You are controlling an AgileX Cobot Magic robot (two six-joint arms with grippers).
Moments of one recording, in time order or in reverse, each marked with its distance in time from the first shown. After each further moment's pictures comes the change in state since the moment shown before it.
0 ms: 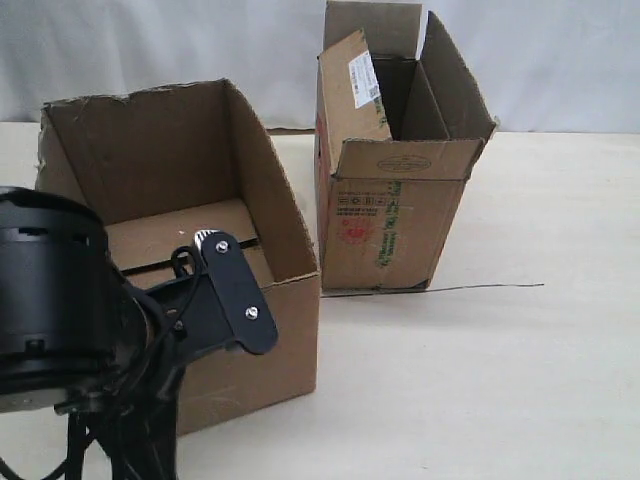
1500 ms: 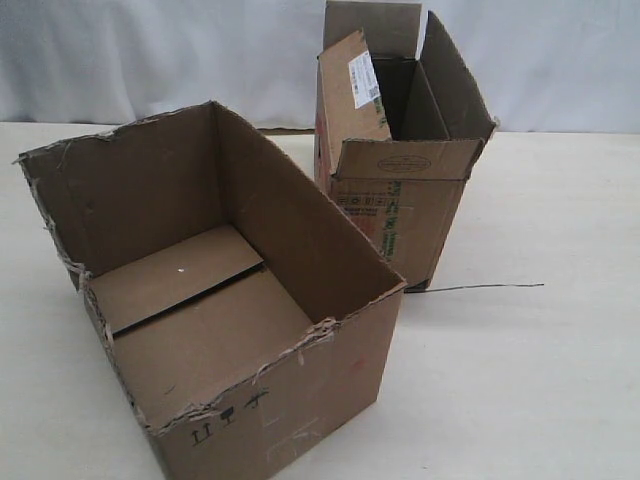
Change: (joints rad) left arm 1.077 -1.370 0.619 -1.085 -1.563 0.598; right arm 0.000 0.000 0.000 0.000 0.000 0.000
